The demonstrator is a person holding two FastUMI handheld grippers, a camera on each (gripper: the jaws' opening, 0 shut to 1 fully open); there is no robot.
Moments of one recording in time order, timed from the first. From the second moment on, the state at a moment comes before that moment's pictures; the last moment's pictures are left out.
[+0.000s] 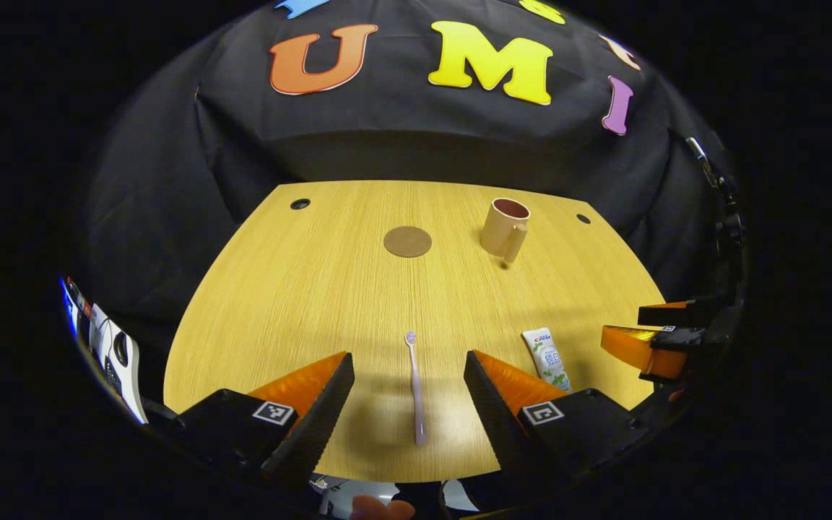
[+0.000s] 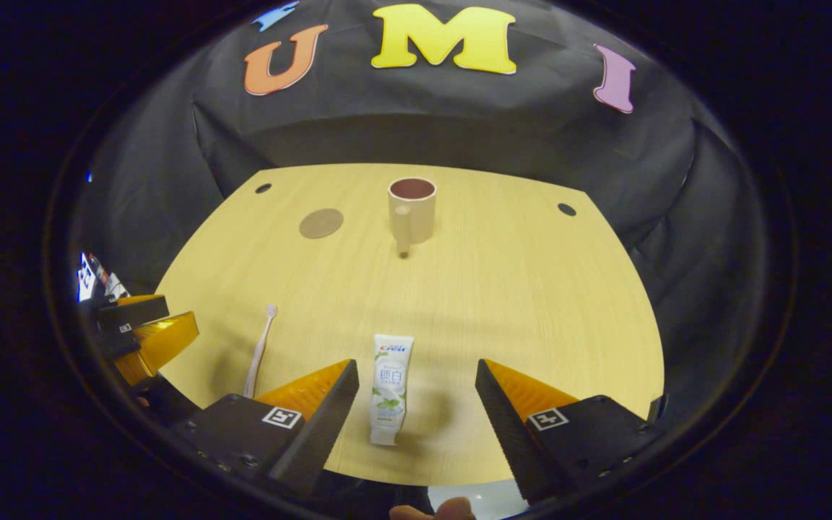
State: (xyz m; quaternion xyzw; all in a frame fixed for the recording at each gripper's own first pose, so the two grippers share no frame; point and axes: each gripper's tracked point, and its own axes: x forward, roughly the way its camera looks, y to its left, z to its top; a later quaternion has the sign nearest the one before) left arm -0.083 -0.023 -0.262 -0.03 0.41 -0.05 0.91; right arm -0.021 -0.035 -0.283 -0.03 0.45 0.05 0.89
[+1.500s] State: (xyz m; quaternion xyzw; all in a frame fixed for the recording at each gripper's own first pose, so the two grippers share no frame) left arm -0.117 -0.020 -0.332 -0.07 0.54 -0.04 0.84; right arm -0.048 -0.009 -0.401 -0.04 0.66 0.03 0.75
